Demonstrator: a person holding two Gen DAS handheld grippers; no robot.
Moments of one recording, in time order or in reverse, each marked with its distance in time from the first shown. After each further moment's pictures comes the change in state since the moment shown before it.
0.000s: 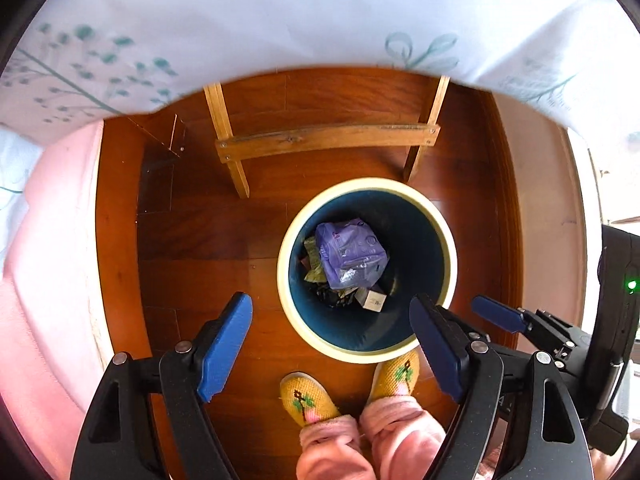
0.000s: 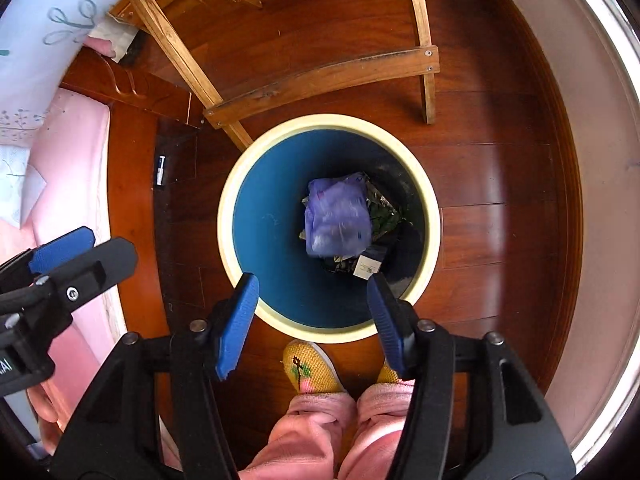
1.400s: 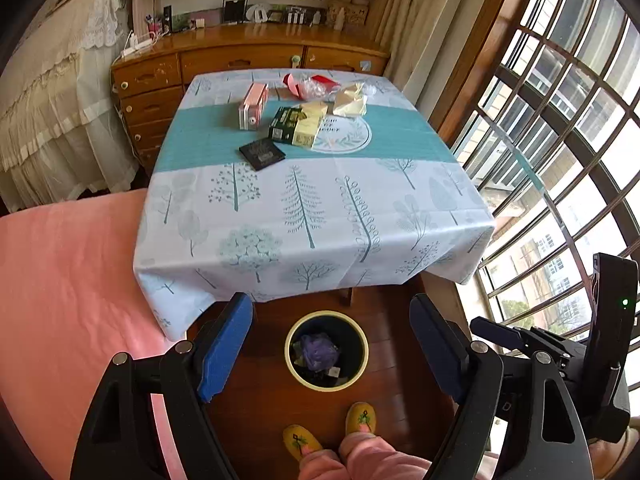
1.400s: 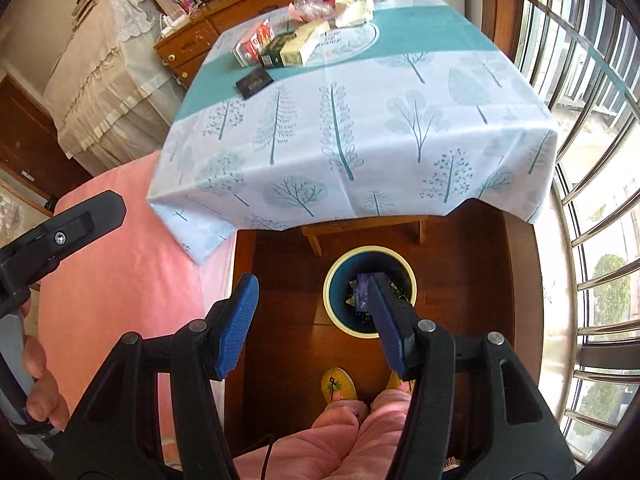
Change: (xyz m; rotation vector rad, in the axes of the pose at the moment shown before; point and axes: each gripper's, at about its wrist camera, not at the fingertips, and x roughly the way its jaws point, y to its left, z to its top) left arm -0.501 -0.011 -0.071 0.097 -0.499 -0.101; right arm -0.433 0.153 -0.065 -0.129 -0.402 0.023
